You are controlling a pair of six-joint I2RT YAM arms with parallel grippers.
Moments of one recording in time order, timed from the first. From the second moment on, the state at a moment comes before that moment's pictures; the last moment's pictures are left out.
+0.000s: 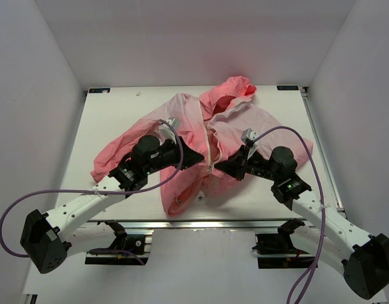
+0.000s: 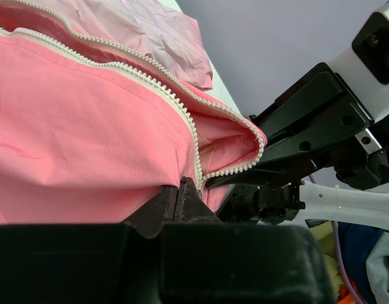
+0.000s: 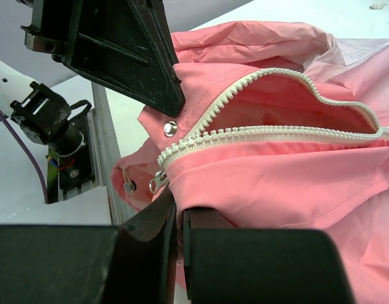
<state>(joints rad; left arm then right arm) -0.76 1.07 0.81 0.07 0.25 -0.70 0.56 0.88 0.51 0.34 -0.70 0.22</state>
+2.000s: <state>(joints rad) -0.75 1.11 0.81 0.10 0.32 -0.68 0.56 0.86 0.54 0.25 -0.65 0.23</state>
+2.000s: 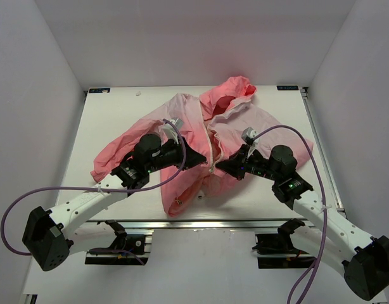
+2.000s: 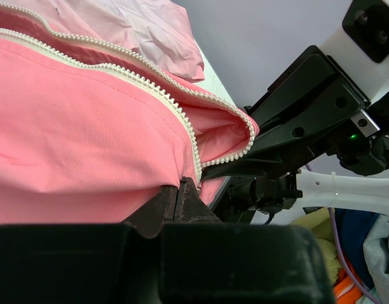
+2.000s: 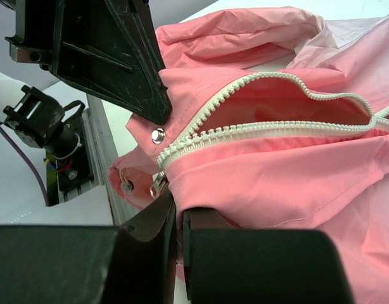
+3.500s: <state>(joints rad) -0.75 1.14 0.81 0.11 0.42 -0.63 0.56 0.90 0.57 0.22 -0.64 0.29</state>
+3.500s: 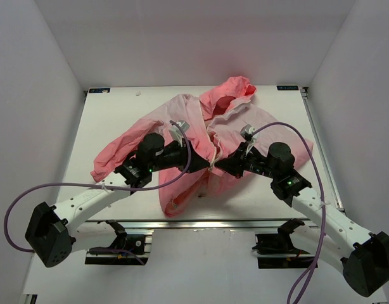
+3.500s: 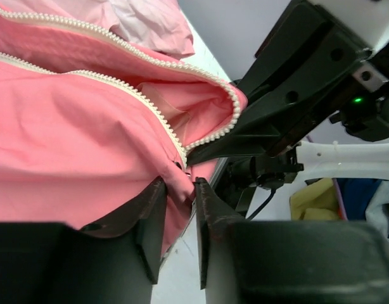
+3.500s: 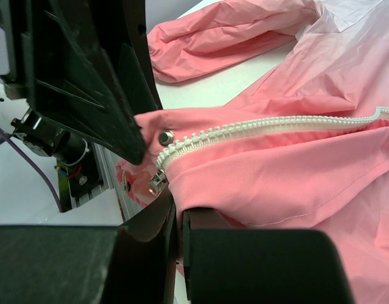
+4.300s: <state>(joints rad) -0.75 1.18 0.79 0.11 0.44 -0.63 0.57 0.79 0.47 0.26 -0.41 0.44</state>
